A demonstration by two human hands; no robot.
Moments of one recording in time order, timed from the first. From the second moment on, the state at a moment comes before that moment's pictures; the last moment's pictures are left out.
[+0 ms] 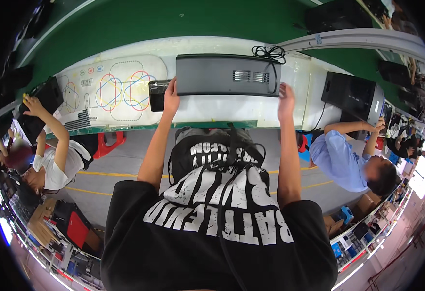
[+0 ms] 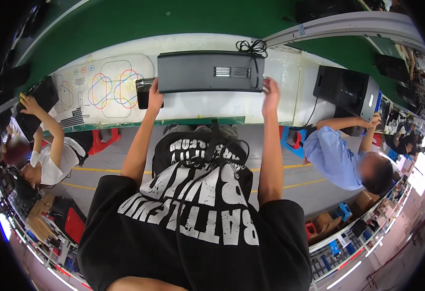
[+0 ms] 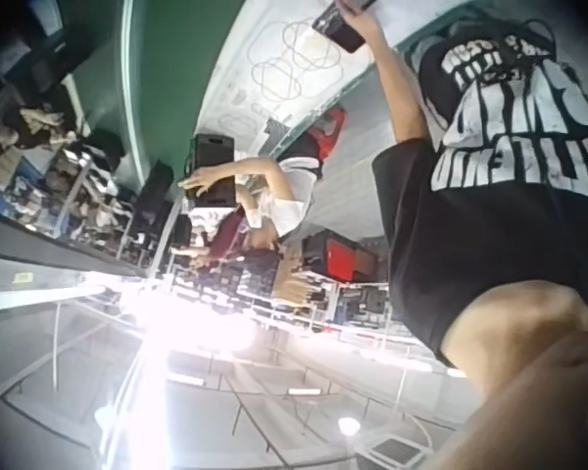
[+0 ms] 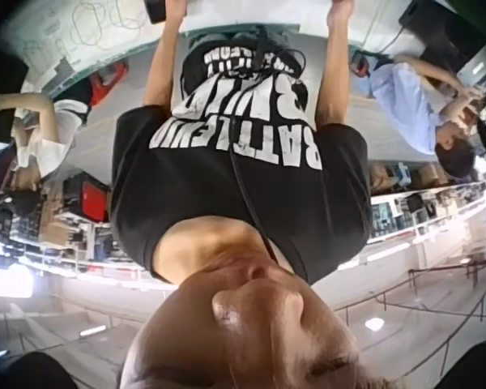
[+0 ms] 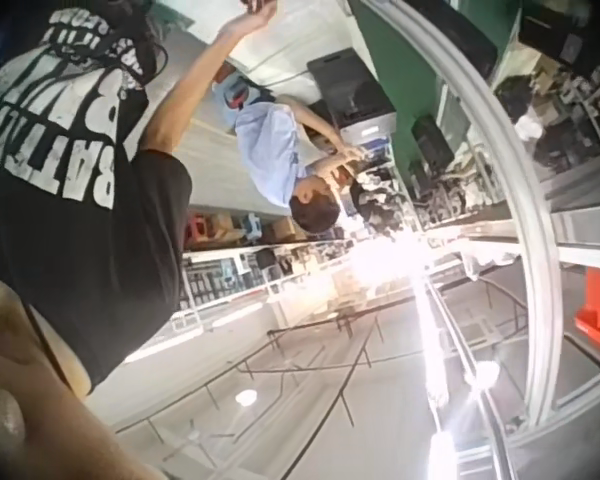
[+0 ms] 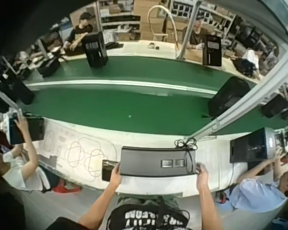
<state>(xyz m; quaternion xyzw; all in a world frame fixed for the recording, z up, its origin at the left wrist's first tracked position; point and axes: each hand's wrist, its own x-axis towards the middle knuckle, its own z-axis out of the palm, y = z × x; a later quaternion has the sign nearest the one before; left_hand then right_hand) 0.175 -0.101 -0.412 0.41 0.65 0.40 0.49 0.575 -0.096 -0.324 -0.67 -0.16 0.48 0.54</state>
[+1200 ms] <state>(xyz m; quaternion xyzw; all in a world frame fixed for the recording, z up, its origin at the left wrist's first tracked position) 0.153 -0.125 -0.354 0.18 0.60 0.51 0.59 0.567 -0.144 -0.272 -0.74 -0.30 0.45 0.40</state>
